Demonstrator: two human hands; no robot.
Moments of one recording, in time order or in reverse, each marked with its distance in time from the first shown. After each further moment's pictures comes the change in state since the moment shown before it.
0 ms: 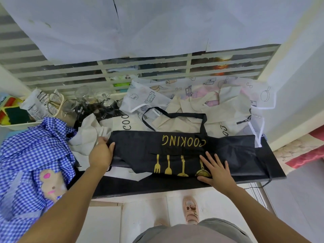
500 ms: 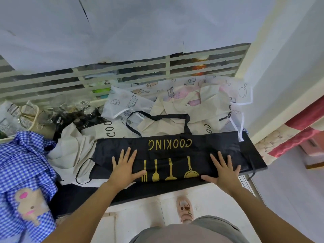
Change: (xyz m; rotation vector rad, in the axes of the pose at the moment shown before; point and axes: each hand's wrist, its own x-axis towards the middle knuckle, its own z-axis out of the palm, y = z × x) left_hand -0.051 0.045 0.063 0.317 -0.490 0.519; right_hand -0.027 0.051 0.000 0.062 0.096 0.288
